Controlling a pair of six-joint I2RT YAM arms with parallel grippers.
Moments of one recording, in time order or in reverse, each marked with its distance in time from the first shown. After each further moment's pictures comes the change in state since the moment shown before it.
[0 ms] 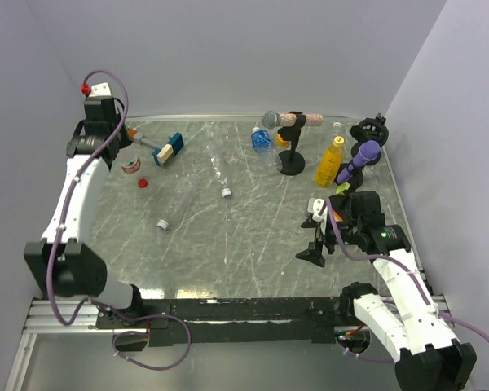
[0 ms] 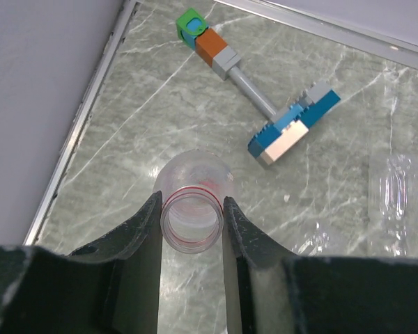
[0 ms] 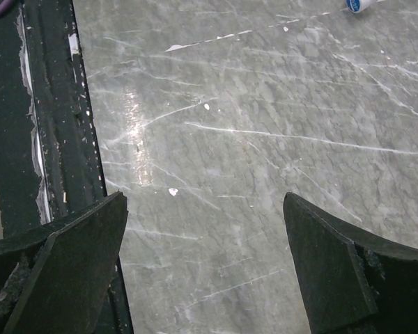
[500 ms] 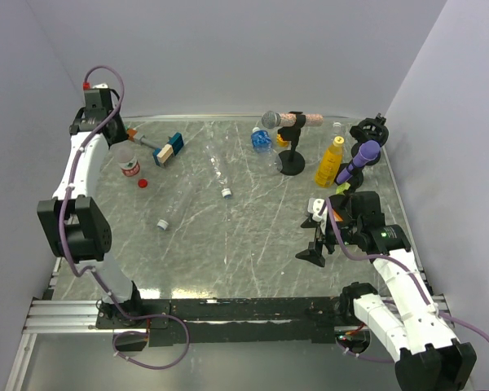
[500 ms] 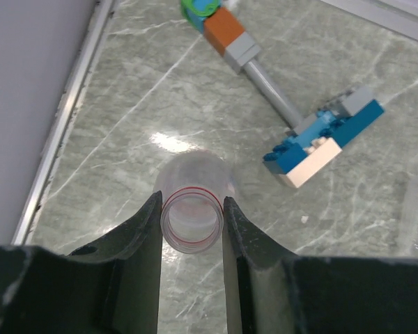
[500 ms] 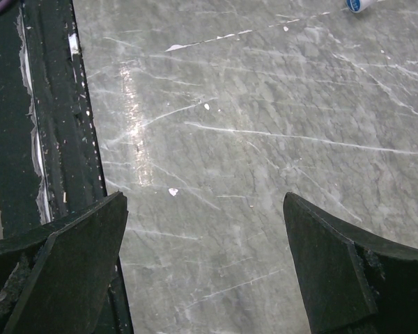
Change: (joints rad) left arm 0.101 0.305 0.190 -0.039 0.098 0.006; right arm 0.000 0.002 0.000 0.000 0.000 0.000
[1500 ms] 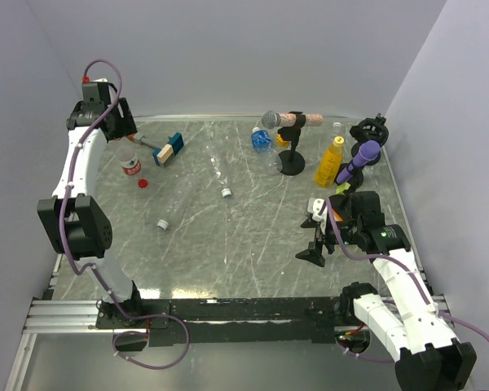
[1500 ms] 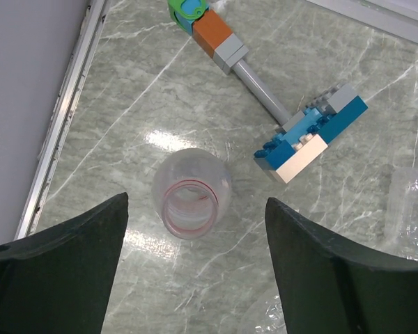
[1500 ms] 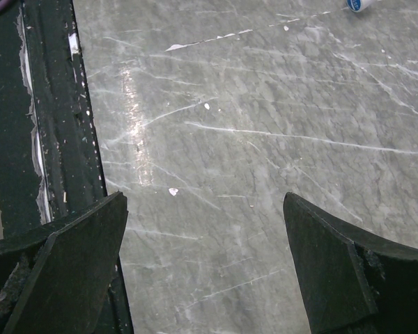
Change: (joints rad) left arm 0.000 0.039 0.105 -0.068 0.036 0.007; right arm 0.000 0.002 0.000 0.000 0.000 0.000
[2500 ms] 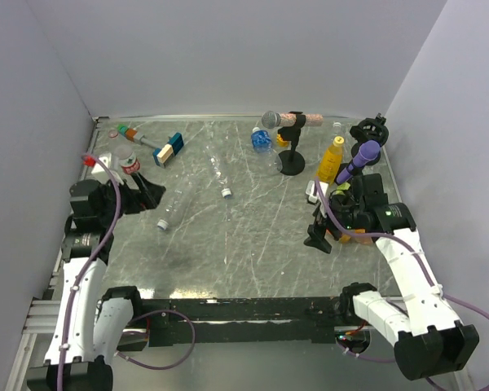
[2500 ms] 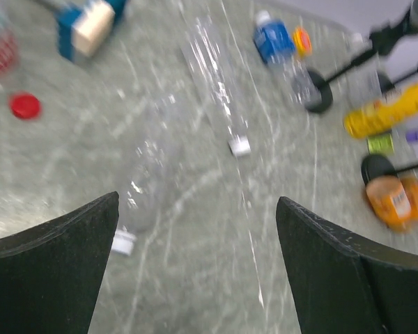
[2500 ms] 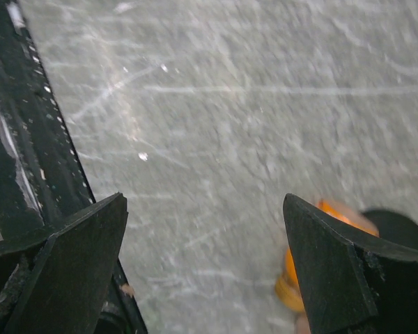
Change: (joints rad) left arm -0.001 -1.054 -1.027 0.362 0.550 -0.156; right arm -0.004 0.145 0.223 -0.169 0.191 -0.016
